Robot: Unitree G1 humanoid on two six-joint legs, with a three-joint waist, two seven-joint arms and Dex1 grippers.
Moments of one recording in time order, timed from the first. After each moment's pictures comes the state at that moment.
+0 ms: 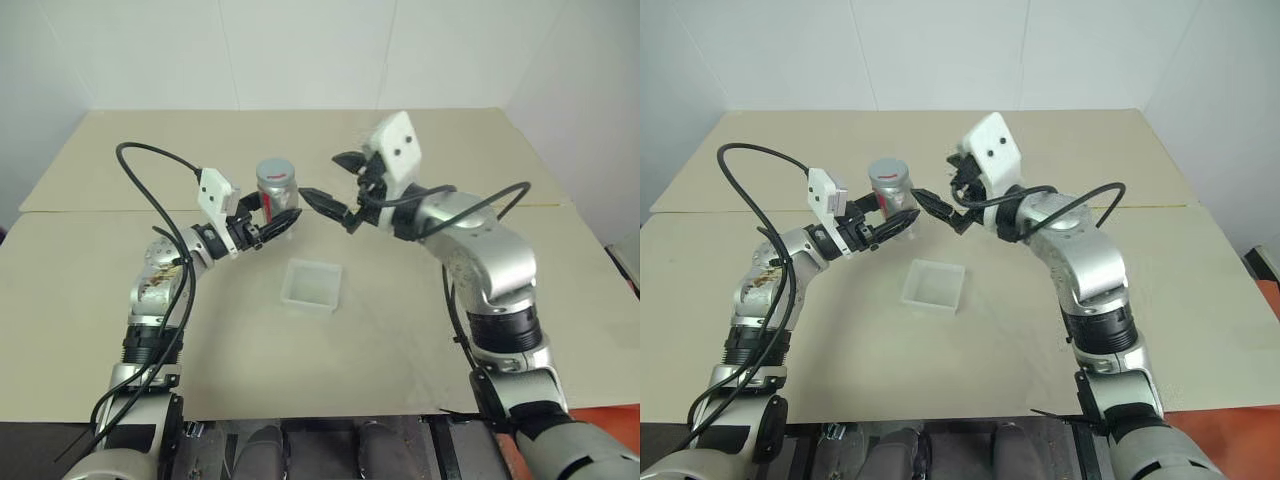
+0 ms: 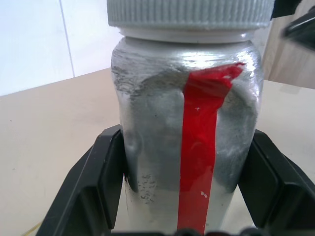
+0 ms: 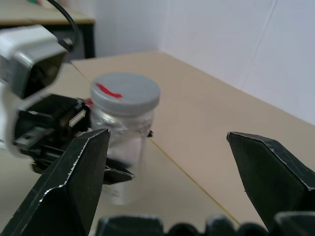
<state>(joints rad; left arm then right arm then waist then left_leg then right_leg) -0.61 0.41 0.08 0.19 -0.40 0.25 -0.86 -0.81 -0.31 0.09 -0.22 0.35 0.73 0.58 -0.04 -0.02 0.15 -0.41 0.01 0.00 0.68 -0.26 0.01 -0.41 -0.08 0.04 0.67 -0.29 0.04</state>
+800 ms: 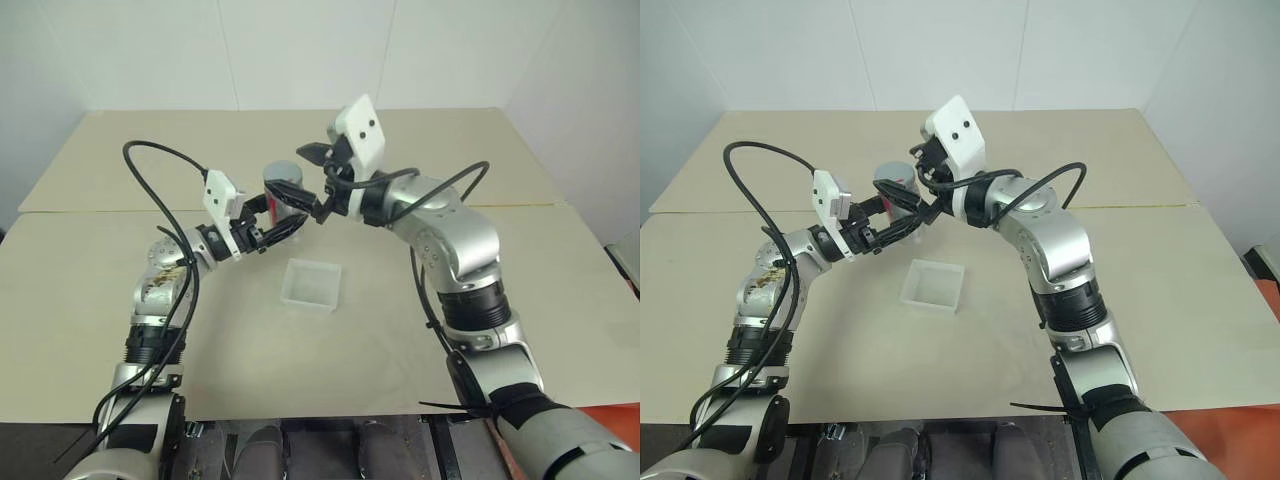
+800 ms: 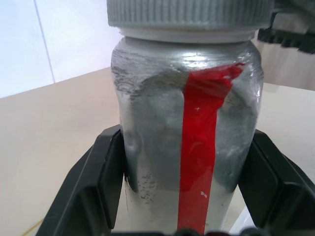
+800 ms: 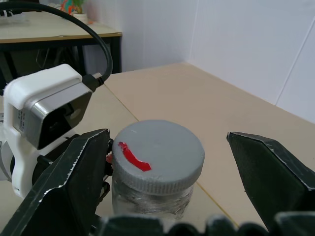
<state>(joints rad) -0.61 0.40 0.07 0.19 -0.40 0.23 -0.92 -0.95 -0.20 0.15 -0.03 0.31 0.67 0.59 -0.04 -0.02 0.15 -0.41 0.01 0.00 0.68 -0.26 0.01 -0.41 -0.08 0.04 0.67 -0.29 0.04</state>
